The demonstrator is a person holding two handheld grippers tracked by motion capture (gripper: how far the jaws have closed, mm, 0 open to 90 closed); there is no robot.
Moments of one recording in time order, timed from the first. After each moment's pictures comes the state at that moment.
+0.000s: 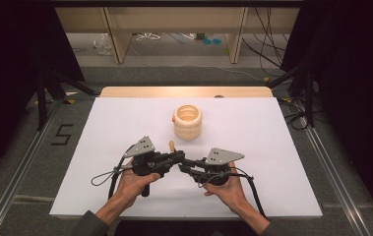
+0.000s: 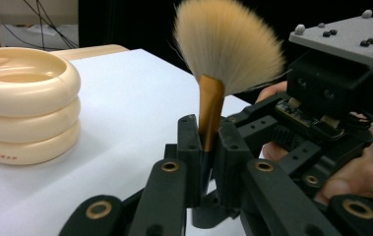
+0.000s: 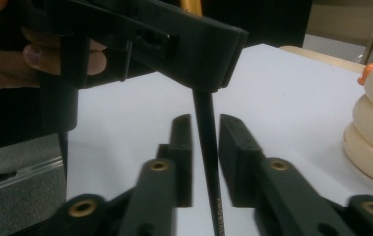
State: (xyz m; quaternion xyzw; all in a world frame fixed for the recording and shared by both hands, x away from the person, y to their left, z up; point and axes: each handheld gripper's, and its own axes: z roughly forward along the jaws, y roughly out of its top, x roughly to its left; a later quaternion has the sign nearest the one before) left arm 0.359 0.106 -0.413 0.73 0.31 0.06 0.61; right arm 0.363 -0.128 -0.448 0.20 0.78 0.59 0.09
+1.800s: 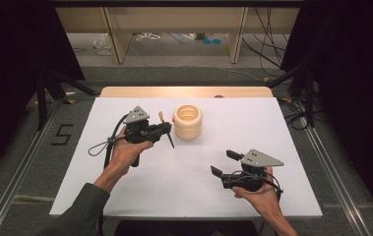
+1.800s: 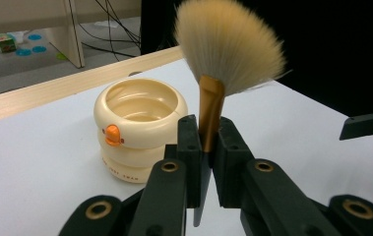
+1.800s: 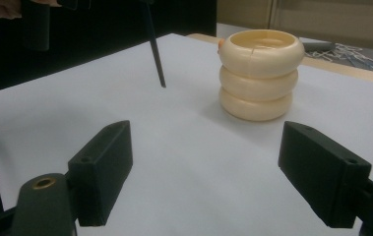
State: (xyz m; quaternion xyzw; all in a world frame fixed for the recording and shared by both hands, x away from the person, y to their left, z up) left arm 0.428 0.126 -0.378 0.75 0.35 0.14 0.54; right arm 0.341 -0.208 -0.434 0.32 0.75 0.55 0.18
